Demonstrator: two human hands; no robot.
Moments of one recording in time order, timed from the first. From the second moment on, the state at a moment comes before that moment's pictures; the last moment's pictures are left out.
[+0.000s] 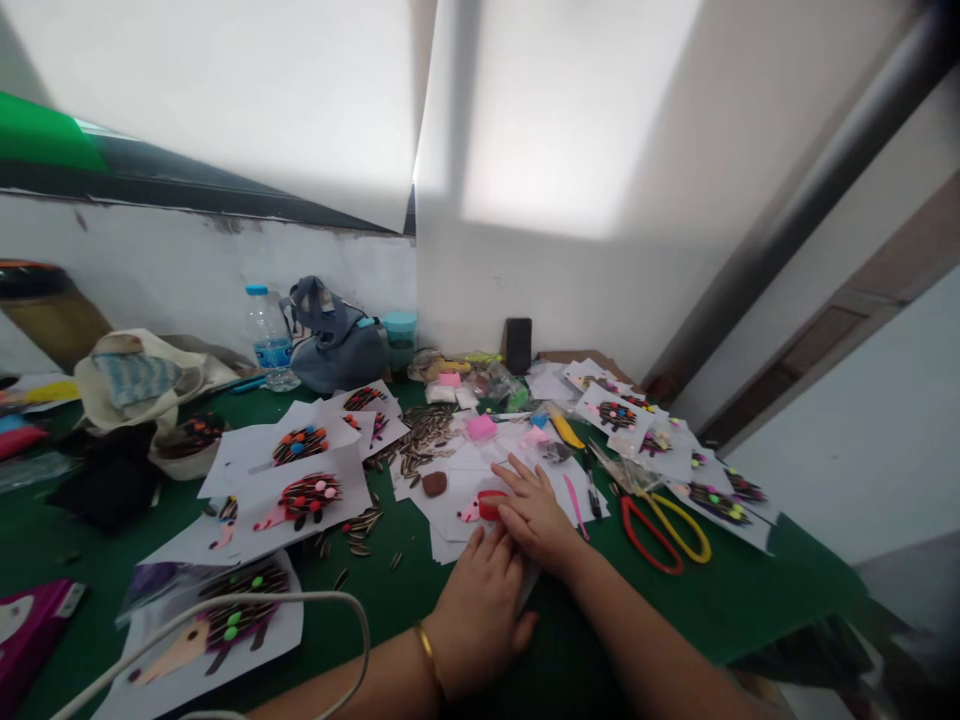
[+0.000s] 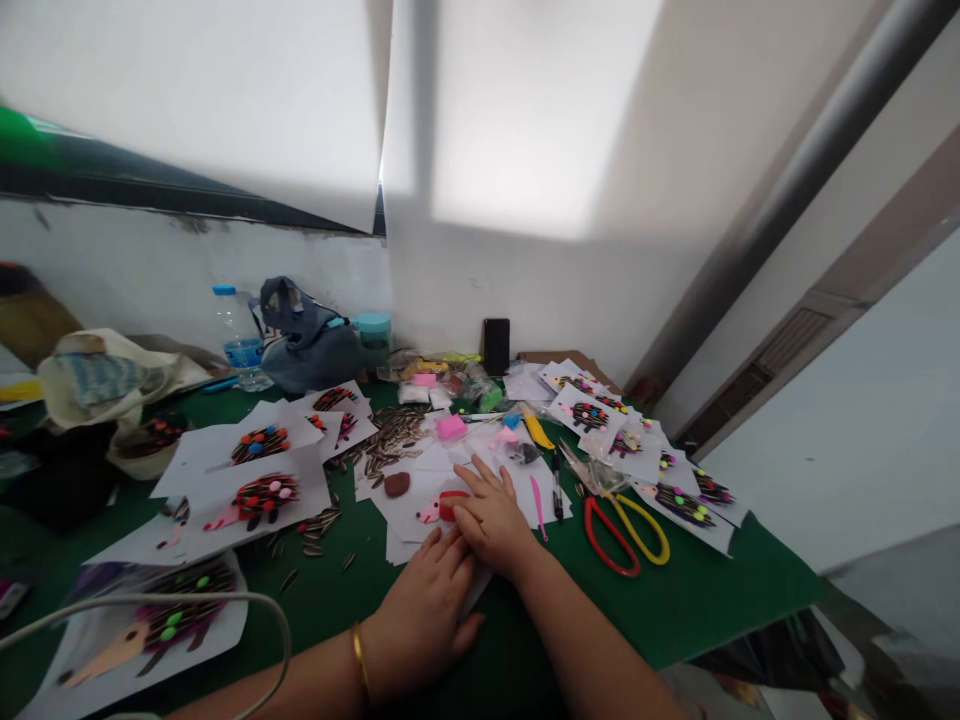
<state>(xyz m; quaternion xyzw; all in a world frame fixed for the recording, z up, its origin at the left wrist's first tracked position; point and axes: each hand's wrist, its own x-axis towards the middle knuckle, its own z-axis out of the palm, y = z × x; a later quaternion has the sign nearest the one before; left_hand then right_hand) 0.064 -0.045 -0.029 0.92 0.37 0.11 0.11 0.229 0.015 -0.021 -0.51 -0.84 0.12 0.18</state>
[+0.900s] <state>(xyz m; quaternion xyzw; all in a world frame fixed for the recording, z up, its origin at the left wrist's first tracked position) 0.063 -0.045 -0.030 0.92 0.36 0.12 0.12 0.253 0.007 -0.019 -0.48 -0.86 0.08 0.14</state>
